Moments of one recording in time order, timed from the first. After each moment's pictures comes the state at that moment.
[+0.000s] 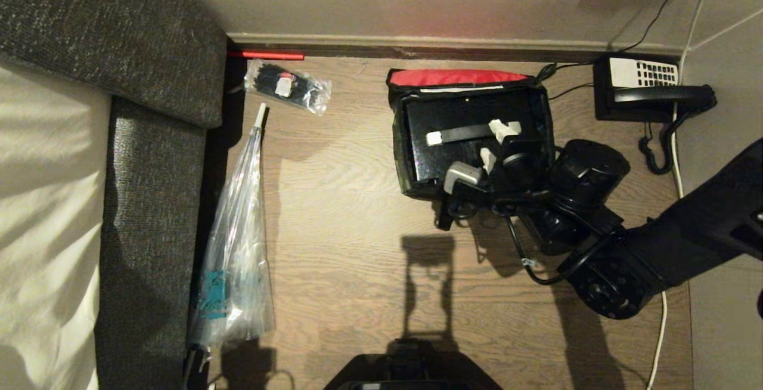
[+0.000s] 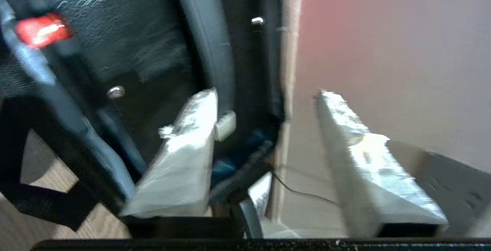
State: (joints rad) left arm 0.00 0.00 0.00 0.00 0.00 0.02; right arm 0.52 2.04 -0.87 -1.42 -0.37 -1.66
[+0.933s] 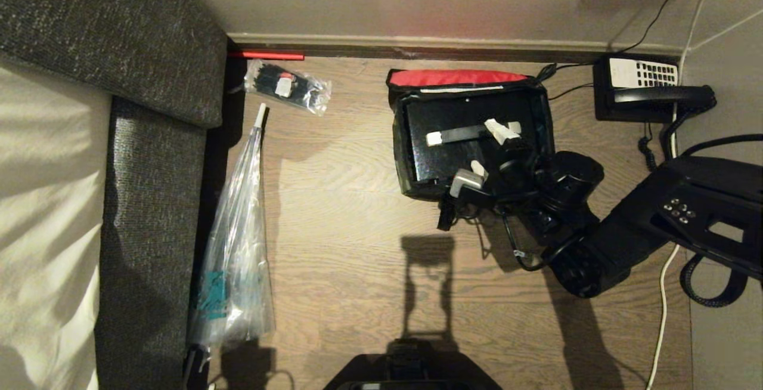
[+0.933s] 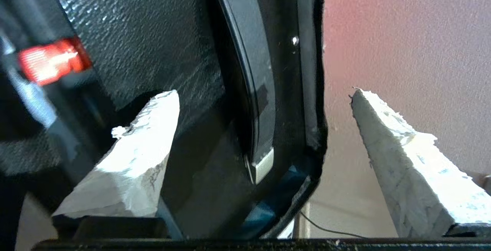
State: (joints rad) left arm 0.00 0.00 0.00 0.00 0.00 0.02; right arm 0.39 2.24 -1.00 -1.51 -0.13 -1.58
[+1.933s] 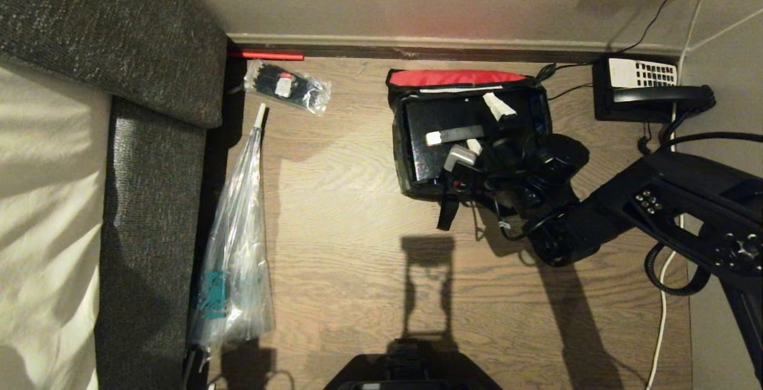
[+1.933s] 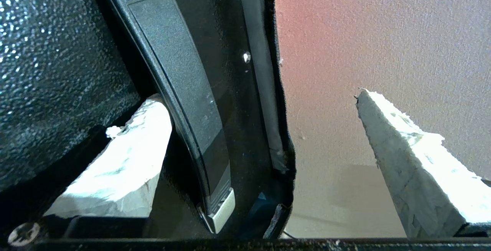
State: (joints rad) left arm 0.00 0.00 0.00 0.00 0.00 0.02; right arm 0.36 2.34 -1.26 -1.49 -0.13 -1.61
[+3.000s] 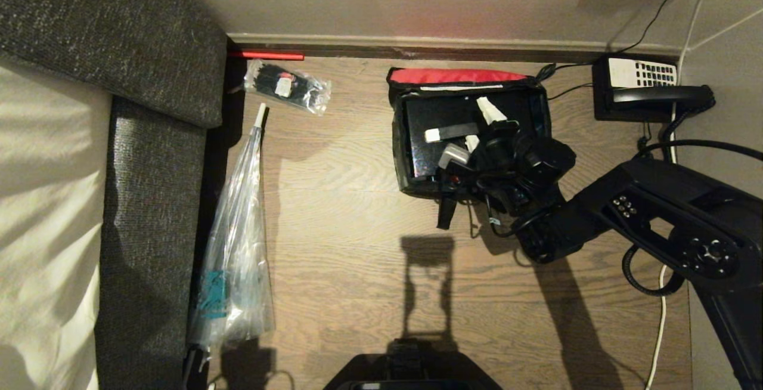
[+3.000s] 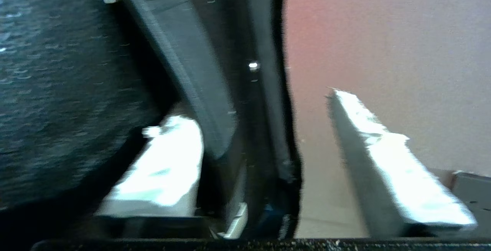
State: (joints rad) left arm 0.00 0.00 0.00 0.00 0.00 0.02; right arm 0.36 2.43 -1.36 -1.48 -0.13 -1.61
